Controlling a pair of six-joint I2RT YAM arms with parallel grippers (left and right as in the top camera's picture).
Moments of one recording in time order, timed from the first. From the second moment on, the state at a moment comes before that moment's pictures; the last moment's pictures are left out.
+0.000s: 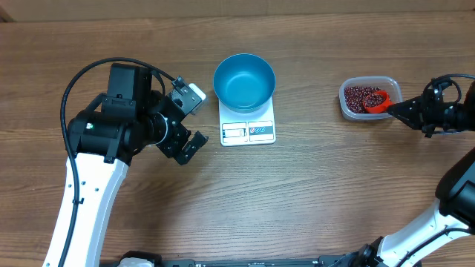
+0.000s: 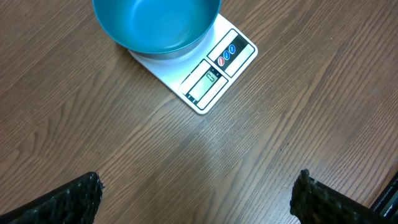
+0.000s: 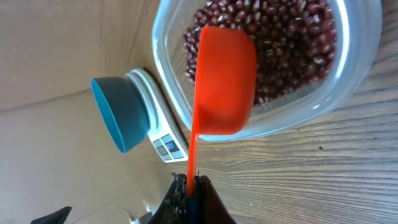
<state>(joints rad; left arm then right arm) -0.17 1.32 1.39 -1.15 0.35 0.53 -0.60 2.02 1.55 -1.24 -0.92 -0.07</state>
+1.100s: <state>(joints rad) -0.17 1.32 1.39 -1.15 0.35 0.53 -0.60 2.02 1.55 -1.30 -1.06 -0.15</state>
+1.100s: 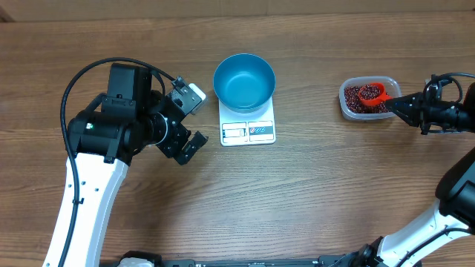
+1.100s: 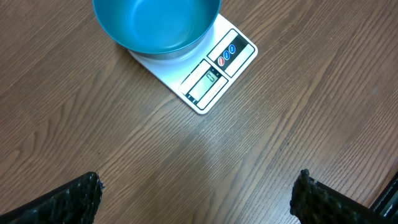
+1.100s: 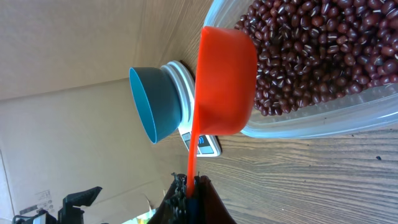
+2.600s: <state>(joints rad) -0.17 1.32 1.39 -1.15 0.35 0.53 -0.25 2.02 1.55 -1.30 -1.37 -0.24</state>
